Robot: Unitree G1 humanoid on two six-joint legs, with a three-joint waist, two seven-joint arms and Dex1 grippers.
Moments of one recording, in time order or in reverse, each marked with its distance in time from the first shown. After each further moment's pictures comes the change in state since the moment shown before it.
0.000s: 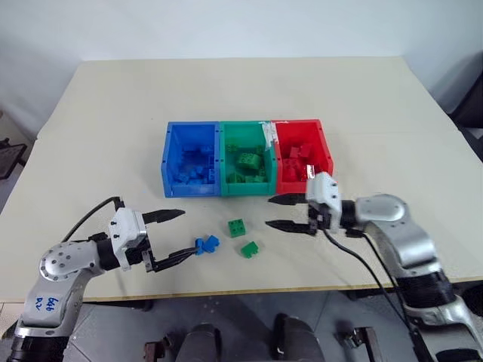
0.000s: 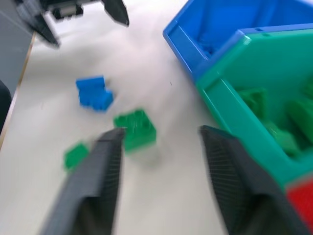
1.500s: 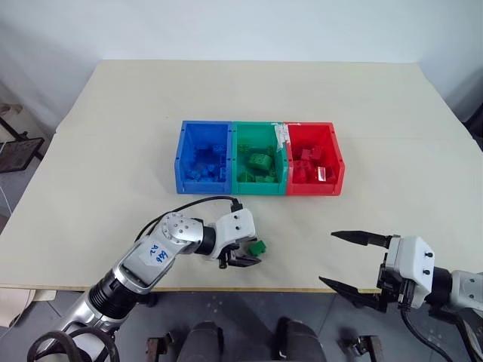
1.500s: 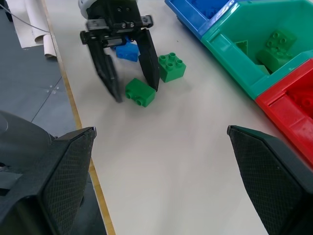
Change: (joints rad) left arm -0.514 -0.149 -0.680 -0.102 0.290 0.642 0.191; right arm 0.697 -0.122 -0.403 -0.516 0.166 0.014 -0.185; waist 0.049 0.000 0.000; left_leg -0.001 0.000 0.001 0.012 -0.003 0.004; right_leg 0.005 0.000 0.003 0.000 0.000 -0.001
